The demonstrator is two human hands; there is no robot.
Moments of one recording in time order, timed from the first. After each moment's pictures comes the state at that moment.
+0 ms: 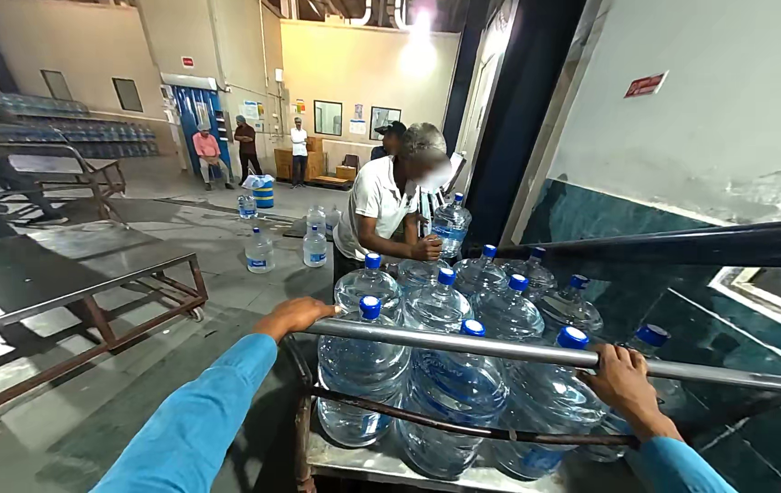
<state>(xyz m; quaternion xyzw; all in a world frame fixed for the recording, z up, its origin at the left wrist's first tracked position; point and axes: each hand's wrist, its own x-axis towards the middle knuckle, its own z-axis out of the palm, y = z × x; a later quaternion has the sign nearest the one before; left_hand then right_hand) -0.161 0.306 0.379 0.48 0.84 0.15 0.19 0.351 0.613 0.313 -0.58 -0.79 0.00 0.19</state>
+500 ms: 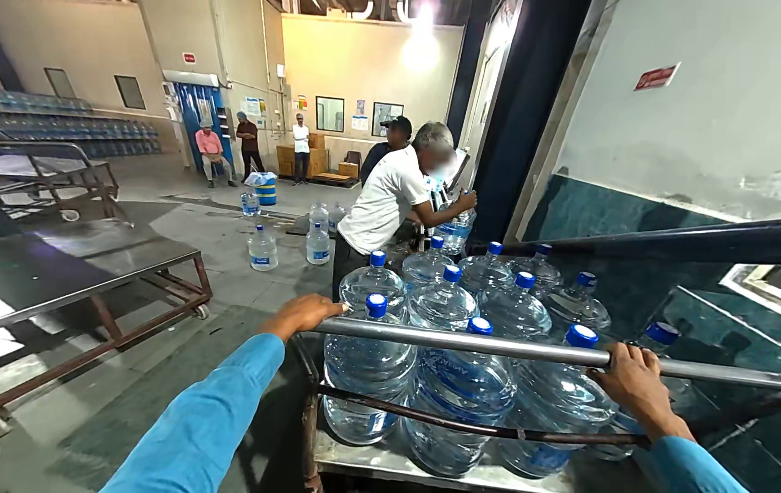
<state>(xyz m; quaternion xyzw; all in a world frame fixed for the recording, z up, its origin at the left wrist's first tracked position) -0.179 0.315 0.371 0.50 0.84 0.13 0.18 0.347 0.618 0.309 -0.59 -0.78 -0.01 0.19</state>
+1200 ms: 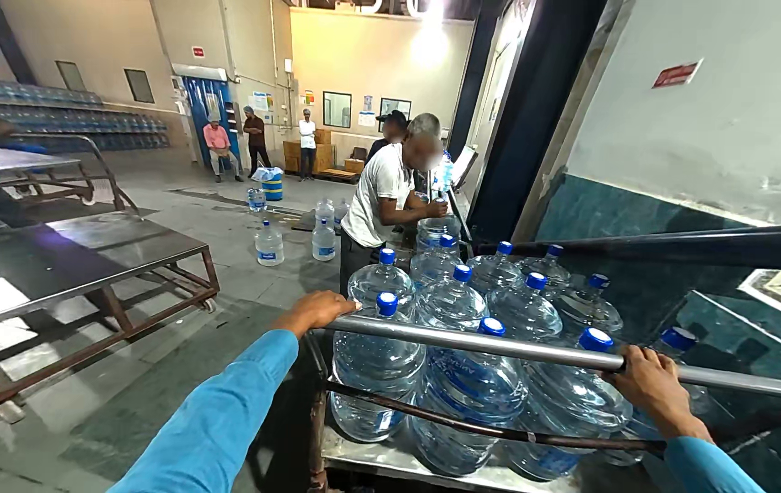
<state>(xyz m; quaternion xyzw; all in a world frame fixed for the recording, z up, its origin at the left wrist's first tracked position) -0.185 0.318 0.367 0.51 0.83 0.13 0.19 0.341 0.619 0.315 -0.60 -0.78 -0.02 0.17</state>
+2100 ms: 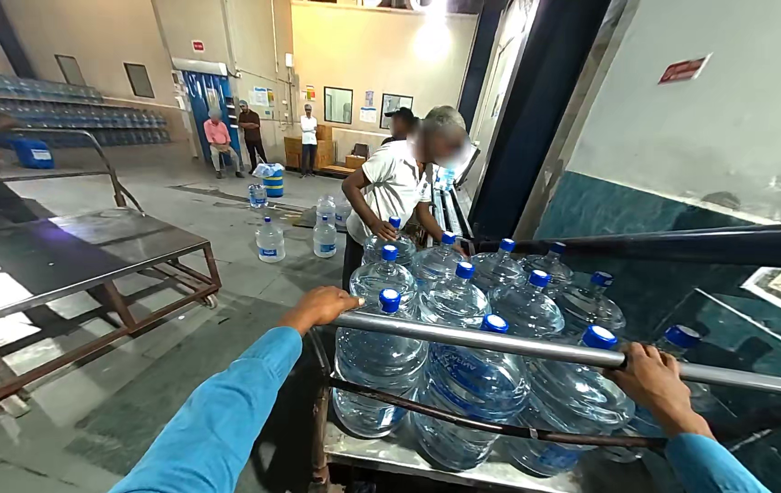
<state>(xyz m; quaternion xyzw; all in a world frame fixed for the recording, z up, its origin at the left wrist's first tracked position) -0.181 0.316 0.368 0.51 0.83 0.15 0.18 0.339 0.617 0.315 -0.59 -0.78 -0.02 0.18</state>
